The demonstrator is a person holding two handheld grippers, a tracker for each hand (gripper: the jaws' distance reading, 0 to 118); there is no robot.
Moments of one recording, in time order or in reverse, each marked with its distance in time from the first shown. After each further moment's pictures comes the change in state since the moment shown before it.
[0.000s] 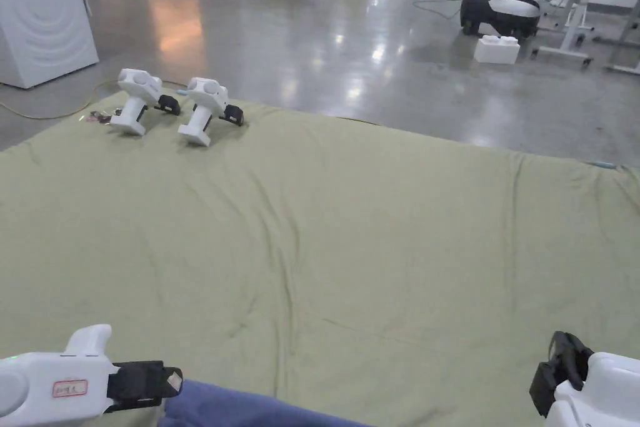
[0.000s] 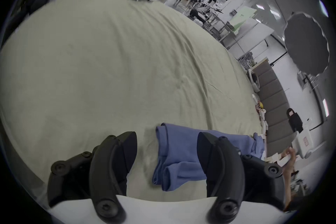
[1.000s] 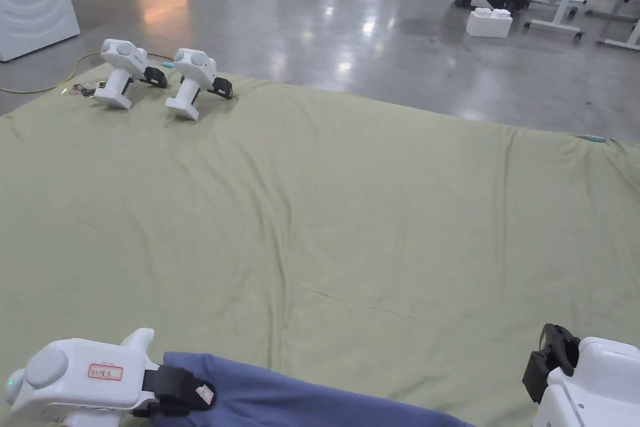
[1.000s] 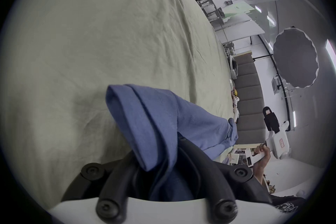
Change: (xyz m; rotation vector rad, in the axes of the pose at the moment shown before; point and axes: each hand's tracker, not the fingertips) left arm 0.002 -0.010 -0.059 -0.245 -0.266 0.111; right arm 0.010 -0.016 0.000 -0.089 0.003 0.013
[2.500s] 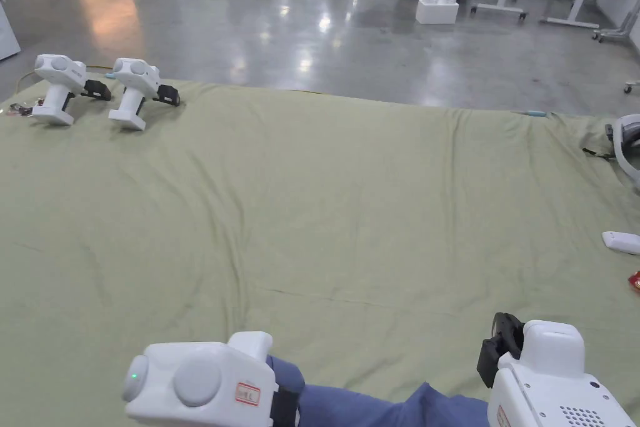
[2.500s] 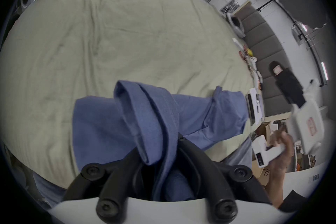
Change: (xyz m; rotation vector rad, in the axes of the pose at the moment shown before) left arm 0.219 -0.065 -0.103 -0.136 0.308 -0.321; right arm 0.025 -0.019 -0.001 -0.043 0.006 -0.042
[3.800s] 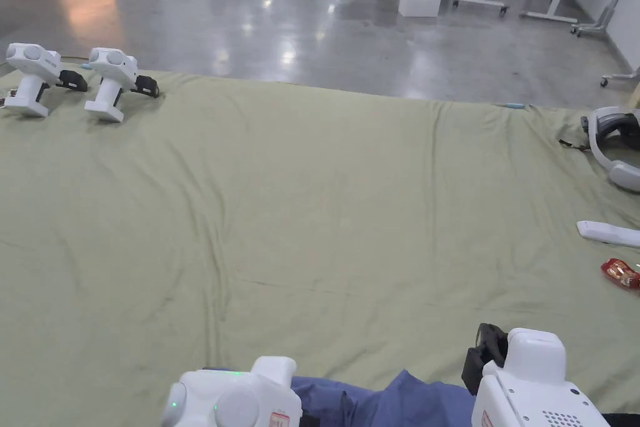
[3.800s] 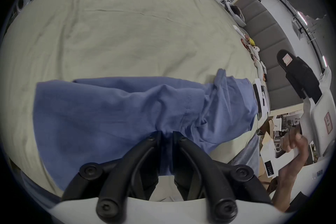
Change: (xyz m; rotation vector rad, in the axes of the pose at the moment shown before) left arm 0.030 -0.027 -0.051 -0.019 -0.007 -0.038; right arm 0.010 -0.017 0.005 -0.059 -0.015 -0.033
